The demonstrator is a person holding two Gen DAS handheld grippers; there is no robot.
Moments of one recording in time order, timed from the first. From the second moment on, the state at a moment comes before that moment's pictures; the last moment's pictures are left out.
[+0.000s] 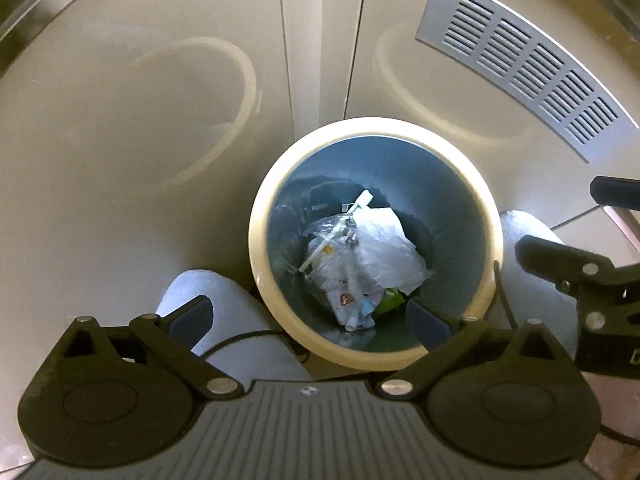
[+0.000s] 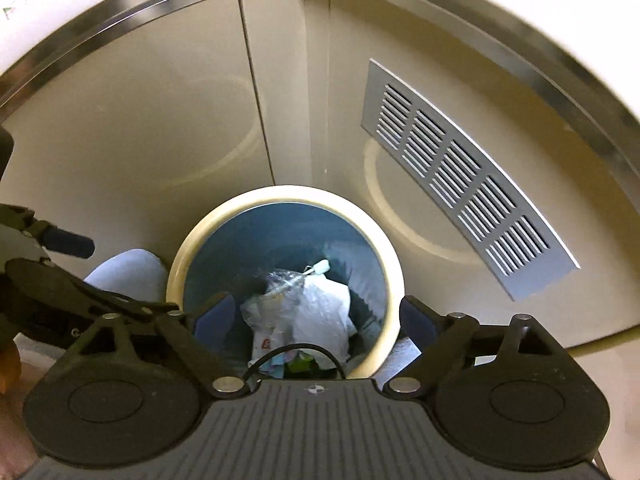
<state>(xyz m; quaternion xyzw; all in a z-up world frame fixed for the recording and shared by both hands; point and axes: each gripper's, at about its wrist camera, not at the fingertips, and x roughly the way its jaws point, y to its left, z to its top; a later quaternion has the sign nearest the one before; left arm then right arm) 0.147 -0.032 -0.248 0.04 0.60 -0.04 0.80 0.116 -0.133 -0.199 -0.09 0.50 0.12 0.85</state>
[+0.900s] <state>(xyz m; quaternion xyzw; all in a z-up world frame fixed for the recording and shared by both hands) 0.120 -0.033 -0.213 0.07 0.56 -0.02 0.83 0.080 -0.131 -0.170 -0.11 0.46 0.11 0.87</state>
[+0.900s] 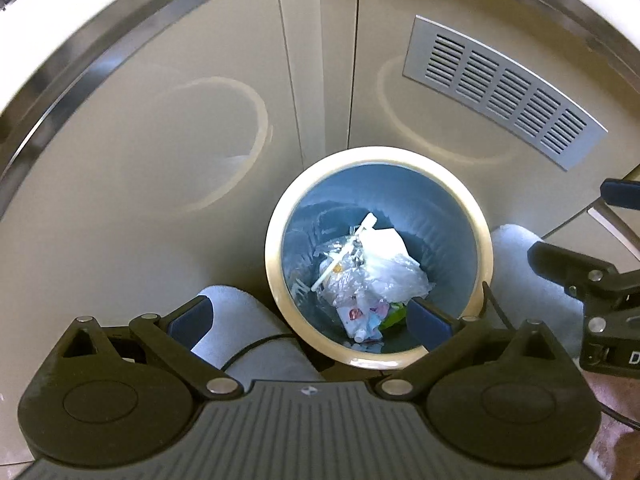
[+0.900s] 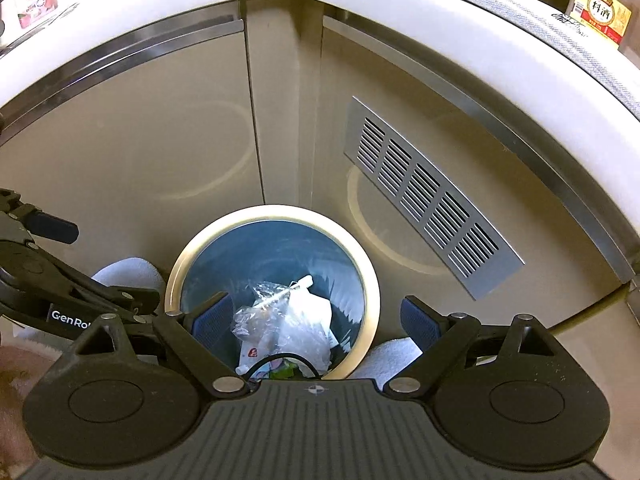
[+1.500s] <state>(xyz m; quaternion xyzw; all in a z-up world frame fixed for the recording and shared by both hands) 0.123 -0.031 -0.221 0.05 0.59 -0.02 0.81 0.088 -0.129 -0.183 -0.10 0.49 0.11 0.86</state>
